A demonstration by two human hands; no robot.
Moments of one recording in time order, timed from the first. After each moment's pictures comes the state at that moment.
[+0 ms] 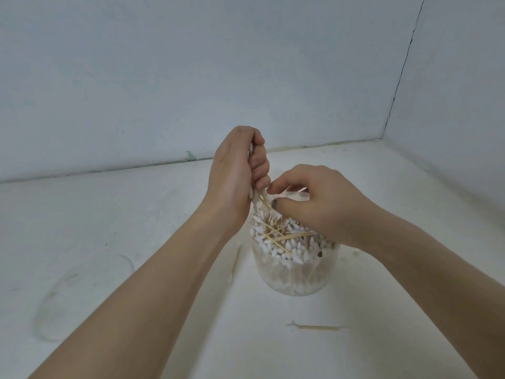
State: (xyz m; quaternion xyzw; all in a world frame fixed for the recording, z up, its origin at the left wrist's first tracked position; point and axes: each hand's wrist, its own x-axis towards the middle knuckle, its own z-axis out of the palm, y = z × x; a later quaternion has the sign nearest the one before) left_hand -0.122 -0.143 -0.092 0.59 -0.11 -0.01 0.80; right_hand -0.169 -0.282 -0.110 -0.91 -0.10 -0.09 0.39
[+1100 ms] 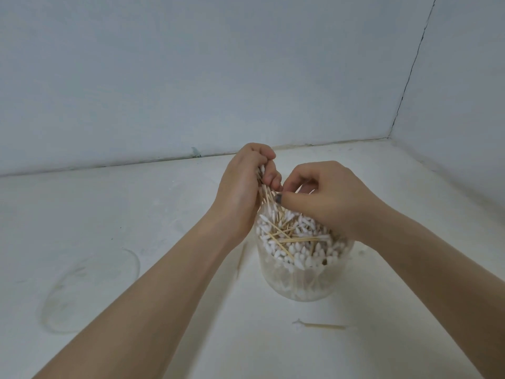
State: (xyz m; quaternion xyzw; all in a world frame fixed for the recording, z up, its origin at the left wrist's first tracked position) left_hand -0.123 -0.138 -0.112 0.62 -0.10 -0.05 0.78; right_hand -0.165 -0.279 -0.108 -0.89 -0.04 -0.09 0.44
